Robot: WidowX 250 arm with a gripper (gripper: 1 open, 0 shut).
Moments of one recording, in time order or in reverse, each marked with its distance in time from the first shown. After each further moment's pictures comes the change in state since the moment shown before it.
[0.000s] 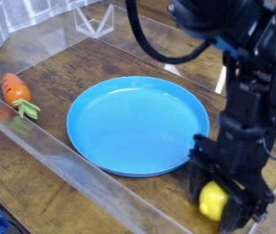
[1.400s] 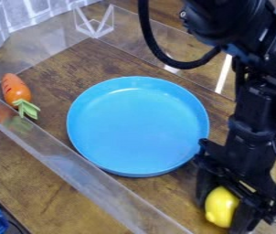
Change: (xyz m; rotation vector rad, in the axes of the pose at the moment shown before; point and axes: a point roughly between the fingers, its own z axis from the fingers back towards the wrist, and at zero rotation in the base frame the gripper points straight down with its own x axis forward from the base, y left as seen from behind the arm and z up) arm 0.014 -0.004 -0.003 -0.001 -0.033 0.069
